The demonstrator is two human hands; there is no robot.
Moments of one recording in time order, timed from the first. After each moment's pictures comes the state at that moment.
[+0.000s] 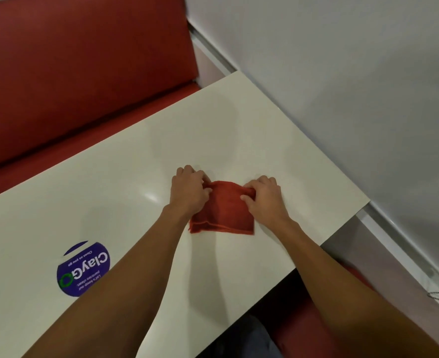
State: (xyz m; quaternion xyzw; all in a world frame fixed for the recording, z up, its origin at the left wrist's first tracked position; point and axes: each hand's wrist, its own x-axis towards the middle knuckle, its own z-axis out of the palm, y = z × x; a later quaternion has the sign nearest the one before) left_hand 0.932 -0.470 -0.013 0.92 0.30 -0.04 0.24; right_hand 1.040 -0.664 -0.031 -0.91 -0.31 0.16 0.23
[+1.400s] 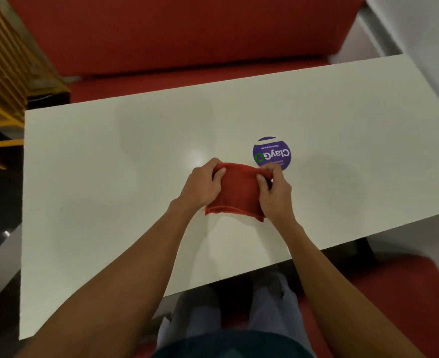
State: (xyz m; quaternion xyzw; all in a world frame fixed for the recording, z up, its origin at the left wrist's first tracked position) left_hand 0.395 -0.372 0.018 0.79 0.41 0.08 0.45; right_hand 0.551 -0.516 0.007 -0.80 -0.35 0.20 0.44
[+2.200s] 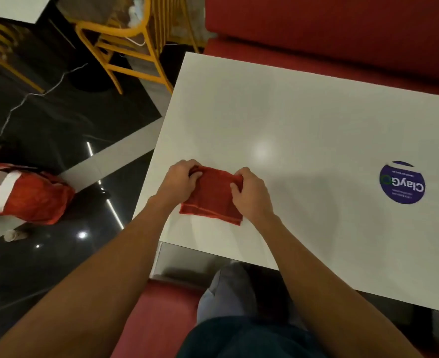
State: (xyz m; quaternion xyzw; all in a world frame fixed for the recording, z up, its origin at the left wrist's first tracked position) left_hand 0.066 -0.347 -0.015 0.71 0.62 0.10 0.33; right_hand 0.280 -0.410 -0.014 -0.72 -0.57 0.34 0.20
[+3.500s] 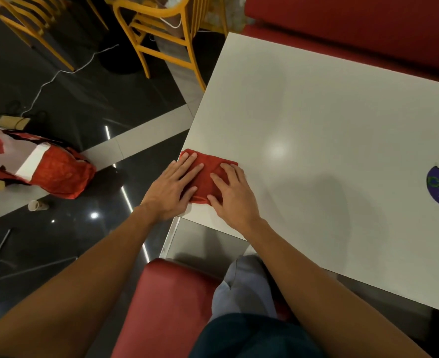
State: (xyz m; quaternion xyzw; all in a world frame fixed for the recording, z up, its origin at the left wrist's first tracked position) left_hand -0.061 -0.422 -0.042 0.85 0.49 0.01 0.16; right_hand 0.170 -0.449 -0.032 -0.59 -0.77 0.20 0.10
